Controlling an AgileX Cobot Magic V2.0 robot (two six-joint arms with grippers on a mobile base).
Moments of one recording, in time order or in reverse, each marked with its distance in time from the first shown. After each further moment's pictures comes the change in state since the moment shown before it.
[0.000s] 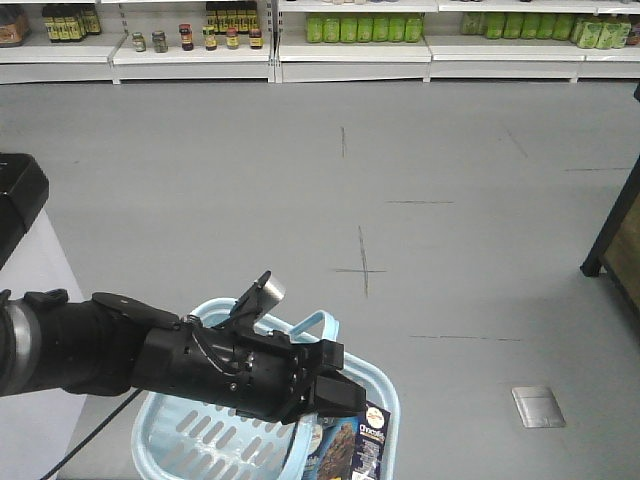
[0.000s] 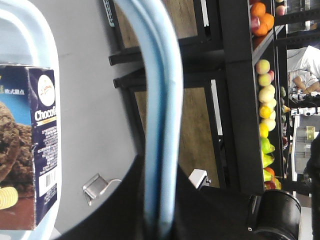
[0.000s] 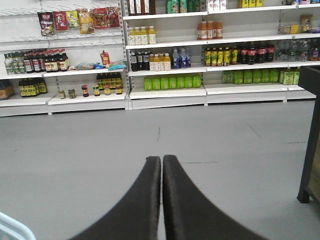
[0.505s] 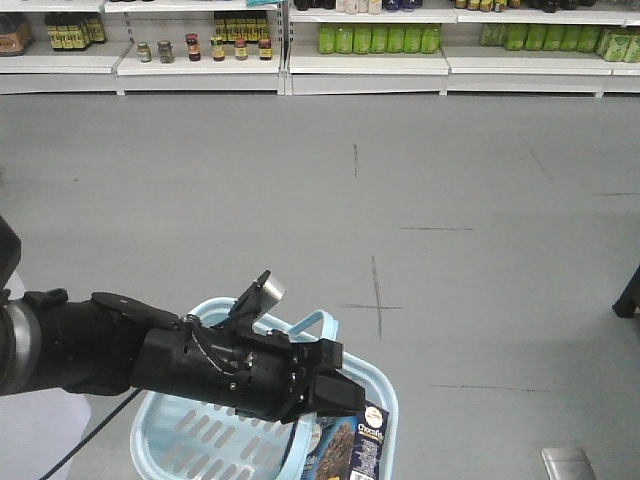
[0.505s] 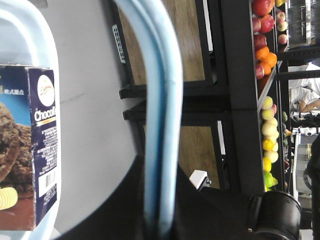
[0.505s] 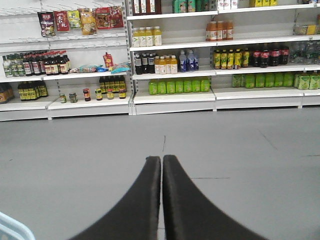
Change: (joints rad) left arm 0.000 0.000 0.000 0.000 0.000 0.000; right arm 0.000 0.000 0.000 0.000 0.000 0.000
